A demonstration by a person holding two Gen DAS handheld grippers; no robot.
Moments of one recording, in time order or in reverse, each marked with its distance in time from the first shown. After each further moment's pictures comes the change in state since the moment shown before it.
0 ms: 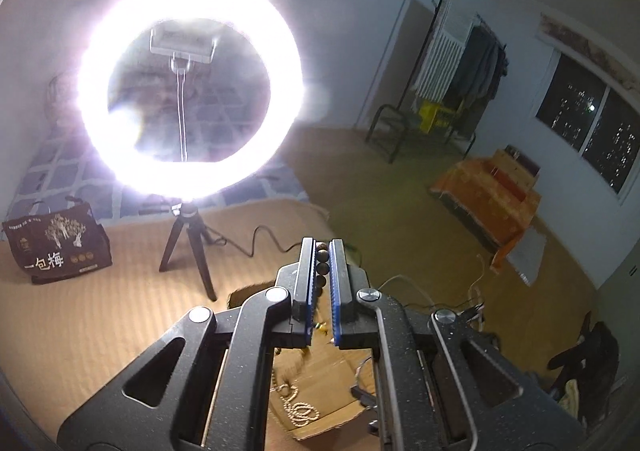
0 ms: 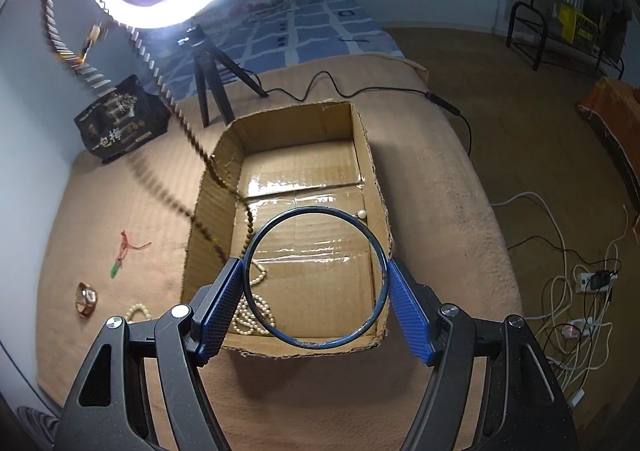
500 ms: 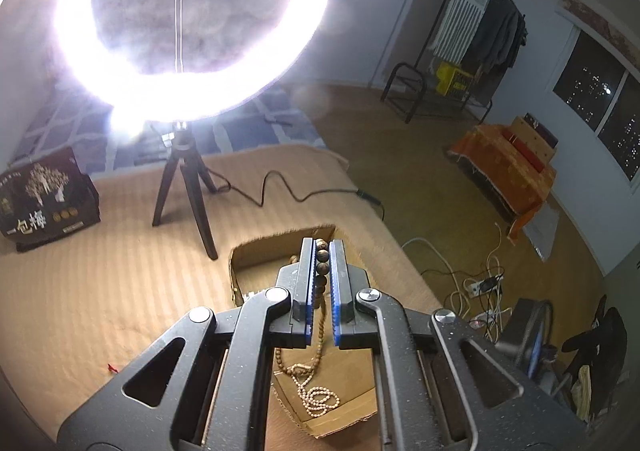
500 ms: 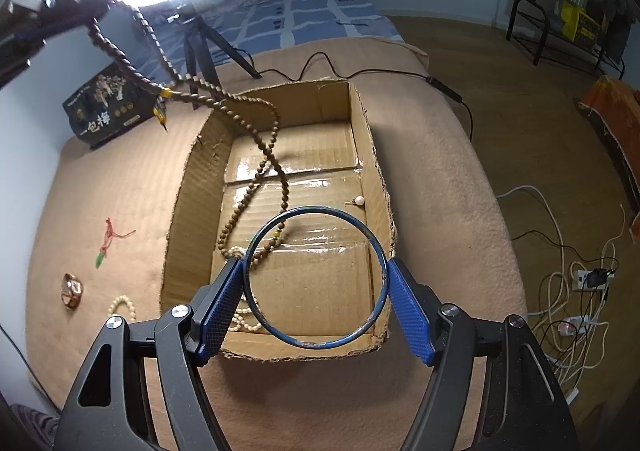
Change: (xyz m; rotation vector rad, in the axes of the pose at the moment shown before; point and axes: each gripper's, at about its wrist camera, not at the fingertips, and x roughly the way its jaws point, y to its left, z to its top) left arm 0.071 0.021 -0.050 -0.014 0.142 0.035; right arm 0.020 0.001 -0.007 -0.015 0.047 -0.031
